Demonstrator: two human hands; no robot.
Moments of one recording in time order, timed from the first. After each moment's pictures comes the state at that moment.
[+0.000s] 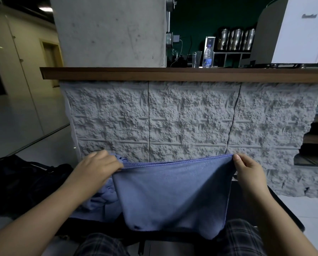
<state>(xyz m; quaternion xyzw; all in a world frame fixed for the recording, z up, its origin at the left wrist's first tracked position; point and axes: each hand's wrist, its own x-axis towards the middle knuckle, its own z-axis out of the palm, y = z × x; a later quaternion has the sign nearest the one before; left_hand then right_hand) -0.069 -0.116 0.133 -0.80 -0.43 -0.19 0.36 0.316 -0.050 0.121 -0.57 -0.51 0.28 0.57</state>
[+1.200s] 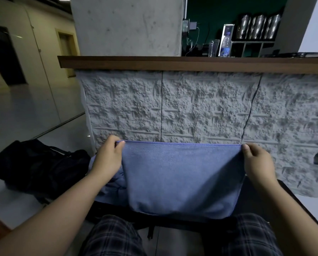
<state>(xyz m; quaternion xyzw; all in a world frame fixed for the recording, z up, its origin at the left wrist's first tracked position) -0.054 -0.102 0.119 -0.53 -0.70 -0.48 -0.02 0.300 -0.039 0.126 -0.62 -0.58 0.19 0.49</state>
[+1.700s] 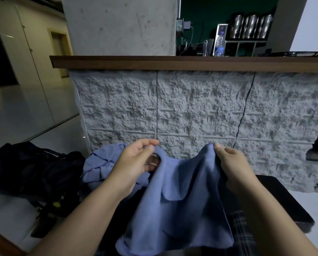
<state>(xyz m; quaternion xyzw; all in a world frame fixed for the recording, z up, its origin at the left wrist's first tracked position) 0.041 -0.144 0.156 -0.48 -0.46 -0.61 -0.43 0.248 -0.071 0.137 -0.52 -0.48 0.47 0.53</state>
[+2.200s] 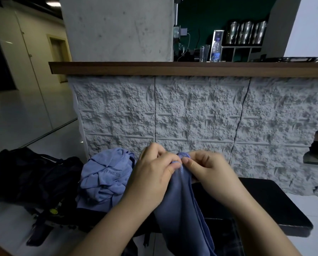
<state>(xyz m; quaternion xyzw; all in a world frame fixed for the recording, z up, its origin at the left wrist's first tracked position) 0.068 -0.152 0.148 -0.73 -0.49 -0.48 0.05 0.223 -0.127 0.164 -0.33 -0.70 0.45 0.44</state>
